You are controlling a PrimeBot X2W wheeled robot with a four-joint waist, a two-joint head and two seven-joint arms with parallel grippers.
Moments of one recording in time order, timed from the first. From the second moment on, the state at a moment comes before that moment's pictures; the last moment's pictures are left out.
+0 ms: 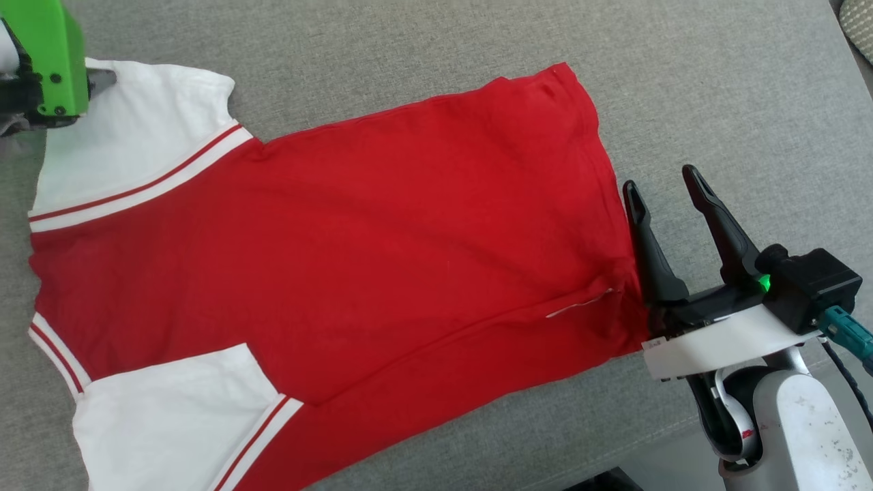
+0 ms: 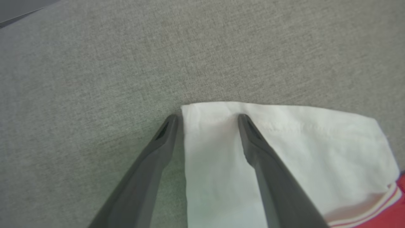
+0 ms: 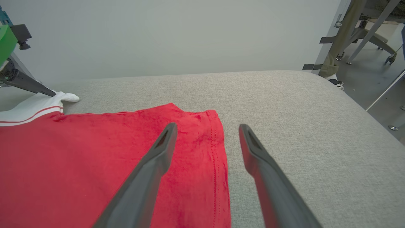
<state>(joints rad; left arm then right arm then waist) -1.26 0.63 -0.70 0.86 -0.86 -0.09 0.80 -0.20 -0.10 0.16 -0.17 0.23 0.13 -0.08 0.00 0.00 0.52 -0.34</state>
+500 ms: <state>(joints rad) -1.30 0.61 -0.67 0.88 -0.92 -0.06 0.86 -0.22 -0.11 0.16 -0.17 0.22 0.13 -0.08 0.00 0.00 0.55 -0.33</state>
